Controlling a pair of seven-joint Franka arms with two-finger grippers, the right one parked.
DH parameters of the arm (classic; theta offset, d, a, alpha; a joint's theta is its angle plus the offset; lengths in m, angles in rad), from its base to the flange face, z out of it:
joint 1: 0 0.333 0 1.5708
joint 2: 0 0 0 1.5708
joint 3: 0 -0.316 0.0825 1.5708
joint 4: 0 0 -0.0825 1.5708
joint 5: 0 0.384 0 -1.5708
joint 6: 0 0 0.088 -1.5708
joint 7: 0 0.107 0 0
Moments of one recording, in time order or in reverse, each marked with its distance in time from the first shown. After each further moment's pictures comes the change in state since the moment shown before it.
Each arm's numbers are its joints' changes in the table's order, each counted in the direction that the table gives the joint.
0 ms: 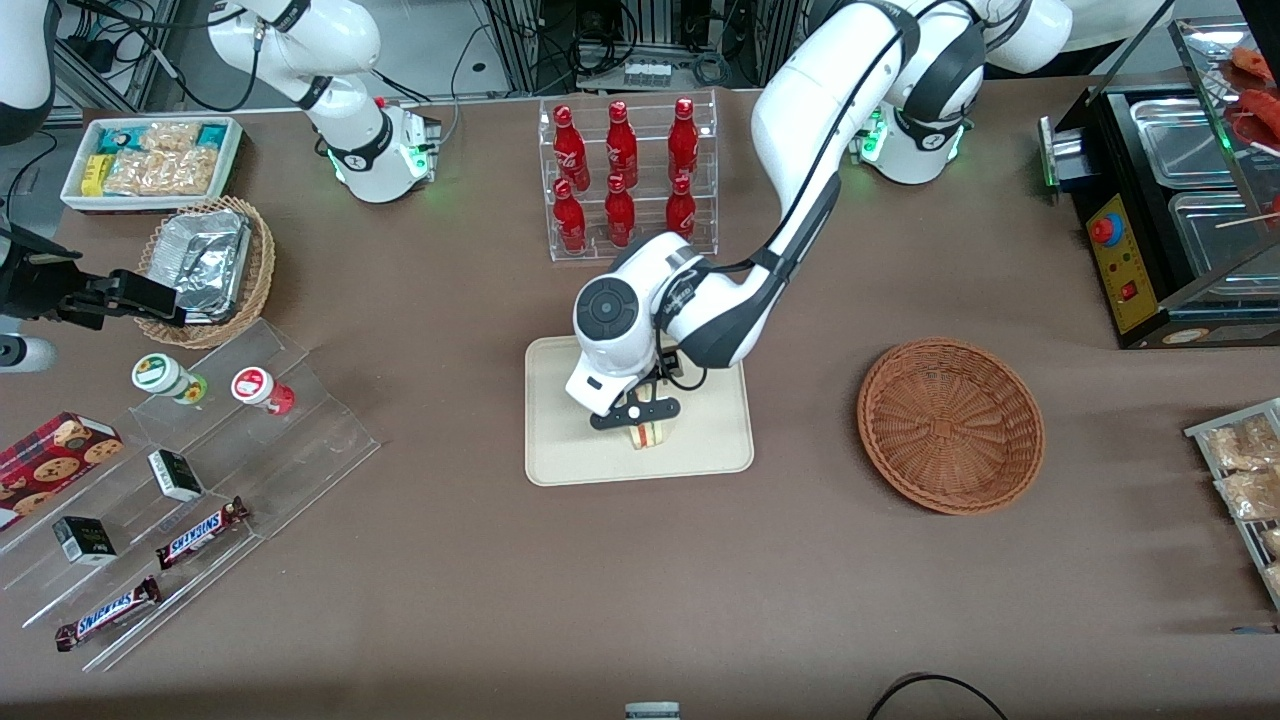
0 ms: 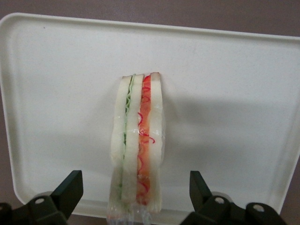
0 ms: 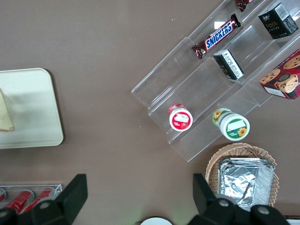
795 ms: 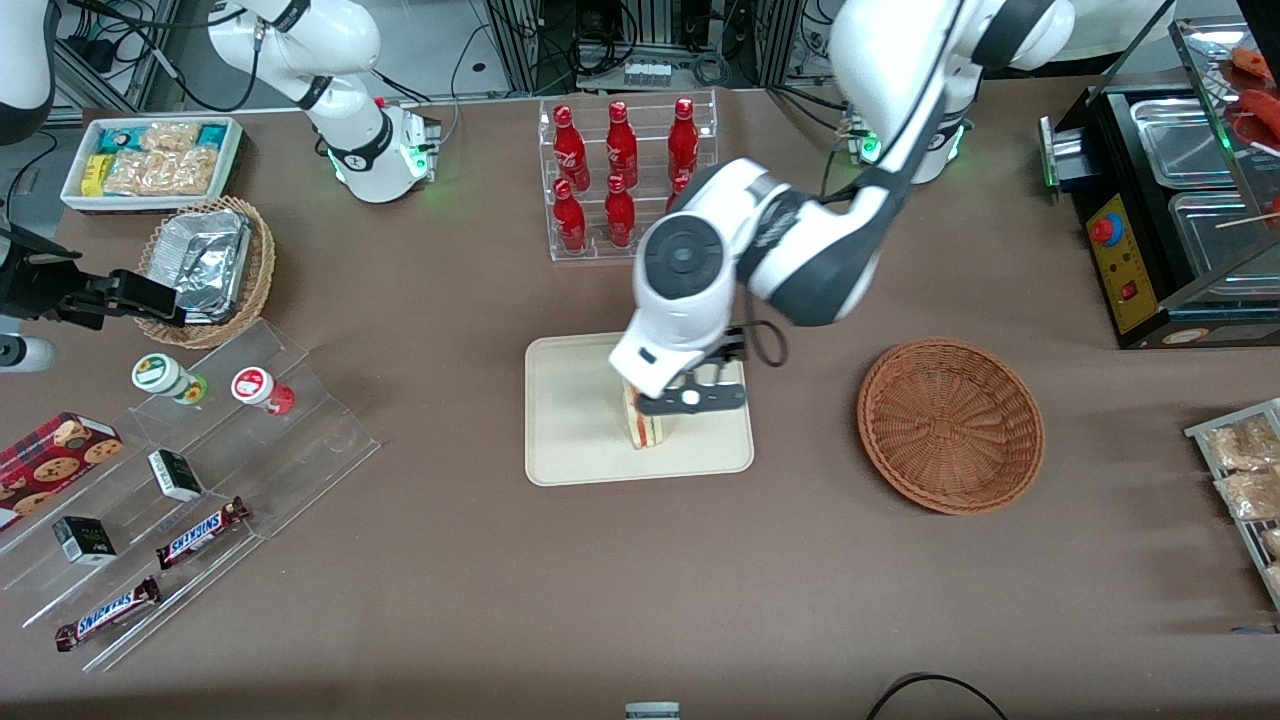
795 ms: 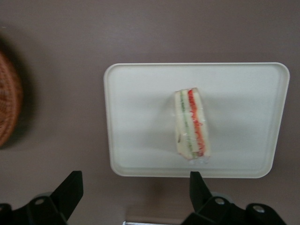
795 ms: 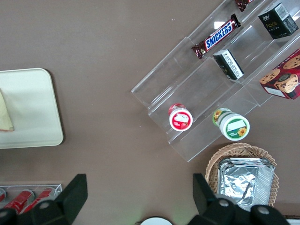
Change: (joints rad) arm 0.132 0.248 -0.018 -0.009 -0.017 0.289 0.243
